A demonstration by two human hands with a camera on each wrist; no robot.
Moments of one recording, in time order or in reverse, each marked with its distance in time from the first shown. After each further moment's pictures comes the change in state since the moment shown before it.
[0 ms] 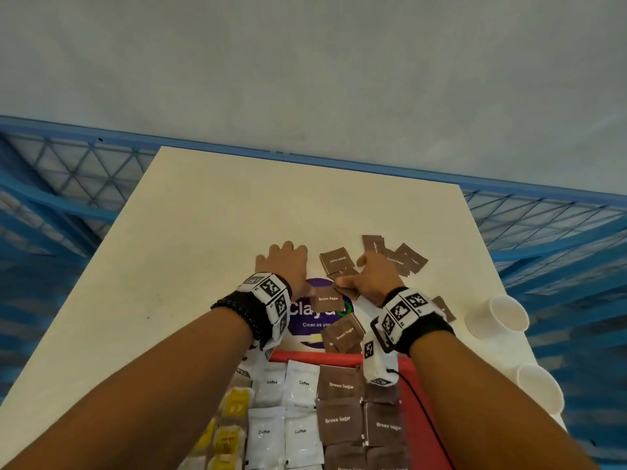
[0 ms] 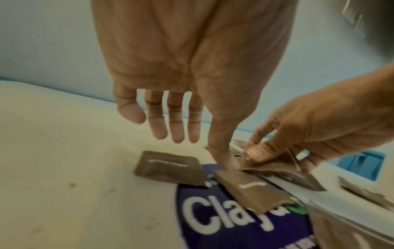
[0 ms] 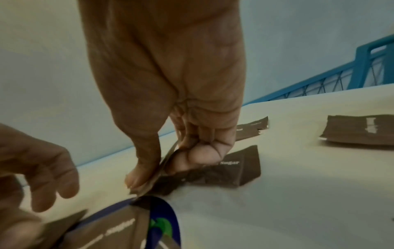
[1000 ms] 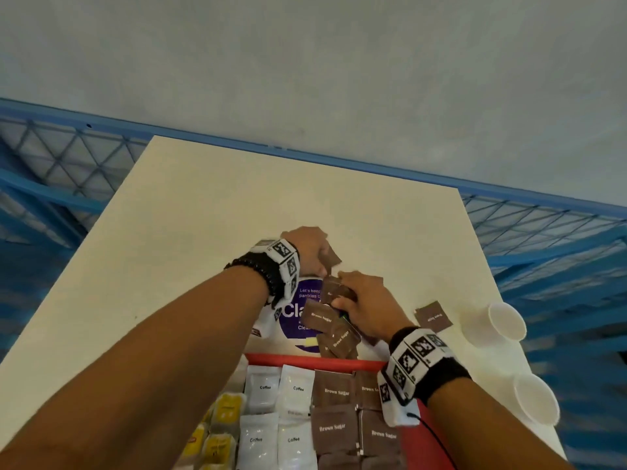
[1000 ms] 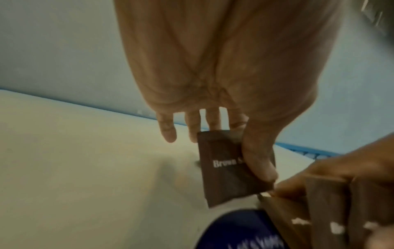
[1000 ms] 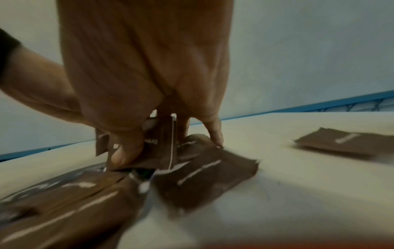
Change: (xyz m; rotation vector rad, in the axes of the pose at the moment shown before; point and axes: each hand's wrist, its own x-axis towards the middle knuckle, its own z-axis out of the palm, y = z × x) left_hand 0.039 0.014 -0.027 -0.016 -0.150 0.259; right_hand -0.021 0.030 0.020 -0.251 -0.062 -0.412
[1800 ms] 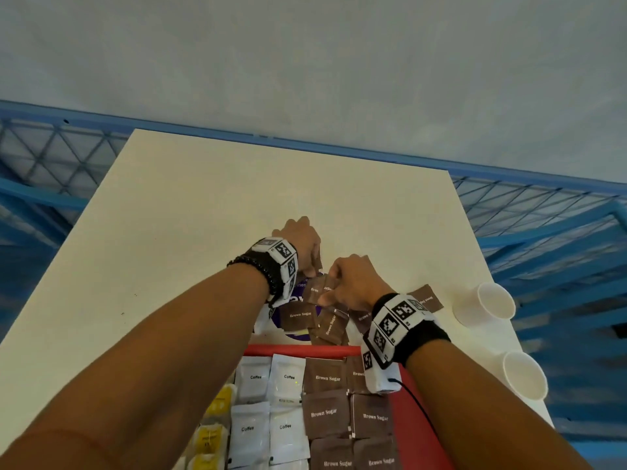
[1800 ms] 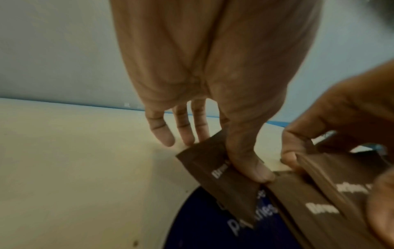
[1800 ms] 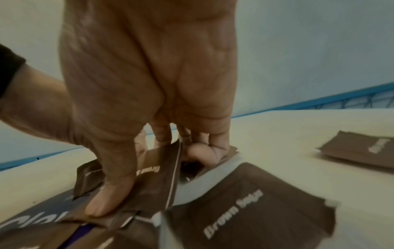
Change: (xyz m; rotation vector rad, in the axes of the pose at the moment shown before) left_hand 0.008 0.016 0.014 -0.041 0.039 -0.105; right_hand 0.014 -0.017 -0.015 -0.037 -0.115 0.216
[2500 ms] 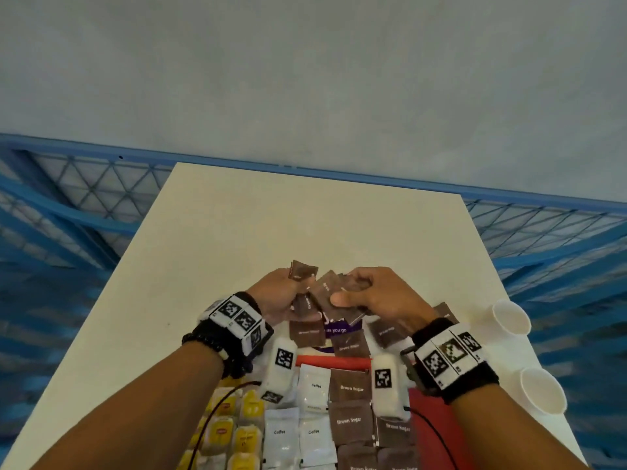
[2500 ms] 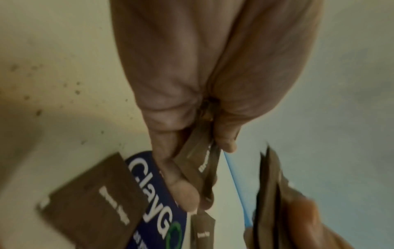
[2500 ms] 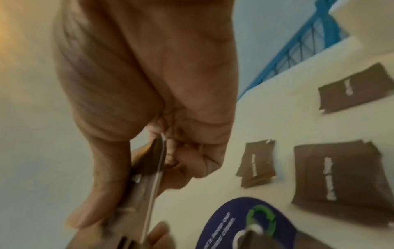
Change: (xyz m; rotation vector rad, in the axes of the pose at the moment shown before) left_hand -0.092 -0.041 0.014 -1.492 -0.133 -0.196; right_hand -0.055 -0.023 -0.028 0.685 -0.040 -0.105
